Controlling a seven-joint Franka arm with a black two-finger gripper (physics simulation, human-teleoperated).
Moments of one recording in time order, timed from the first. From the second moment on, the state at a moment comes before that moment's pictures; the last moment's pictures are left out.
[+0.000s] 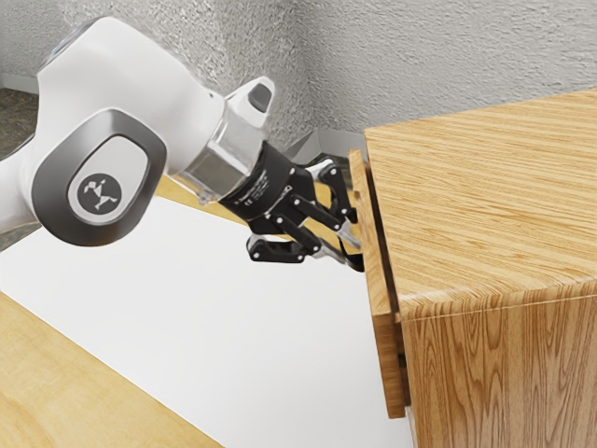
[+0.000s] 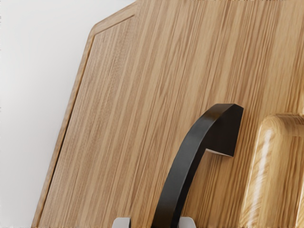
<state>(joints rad) -0.66 -0.33 0.38 -1.97 -0.12 2.22 -1.19</state>
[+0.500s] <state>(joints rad) -0.63 -0.38 0.38 -2.01 -0.11 2.21 -1.19</state>
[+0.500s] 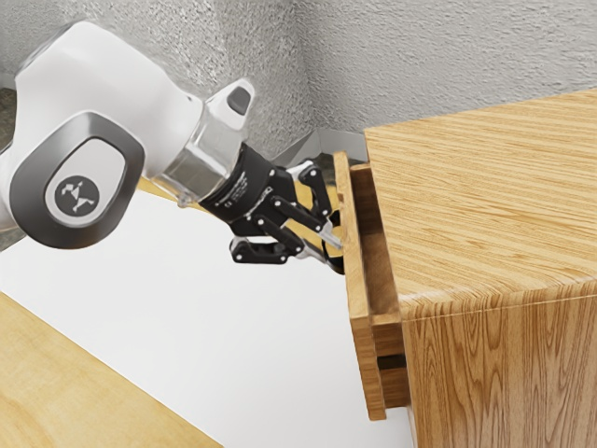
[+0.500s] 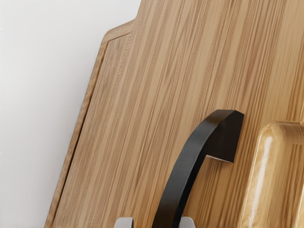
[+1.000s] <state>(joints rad) -0.62 -0.44 0.38 -2.07 -0.11 2.21 -1.19</state>
